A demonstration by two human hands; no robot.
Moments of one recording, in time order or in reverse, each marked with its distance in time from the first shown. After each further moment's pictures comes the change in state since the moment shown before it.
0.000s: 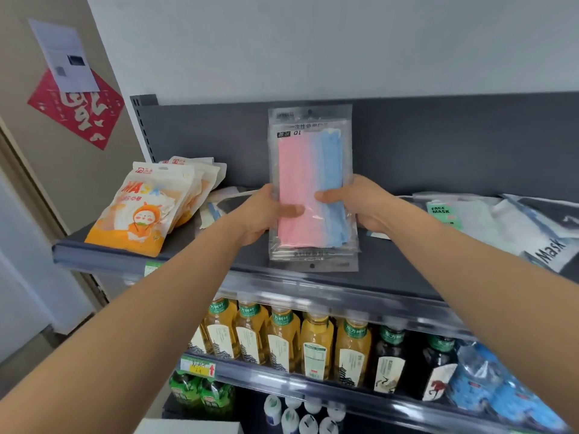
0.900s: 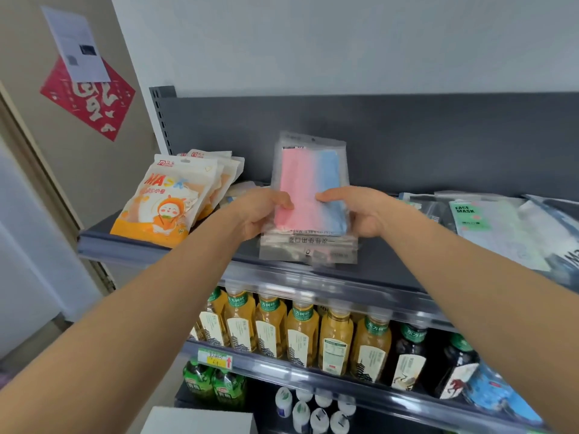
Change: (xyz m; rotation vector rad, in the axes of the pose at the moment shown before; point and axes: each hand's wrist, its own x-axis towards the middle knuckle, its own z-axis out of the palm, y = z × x) left_hand -0.018 -0.001 -0.039 -0.104 0.146 -0.199; right_hand 0.002 -0.001 0.042 0.168 -0.081 0.323
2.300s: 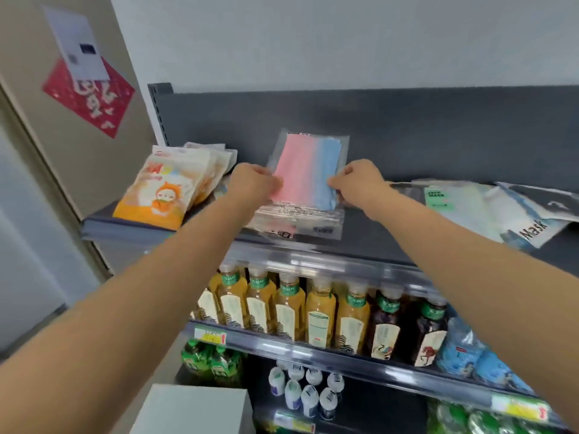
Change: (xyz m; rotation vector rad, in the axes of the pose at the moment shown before) left_hand -0.056 0.014 0.036 0.255 0.400 0.214; right_hand -0.051 0.007 -0.014 -0.562 0.397 -0.438
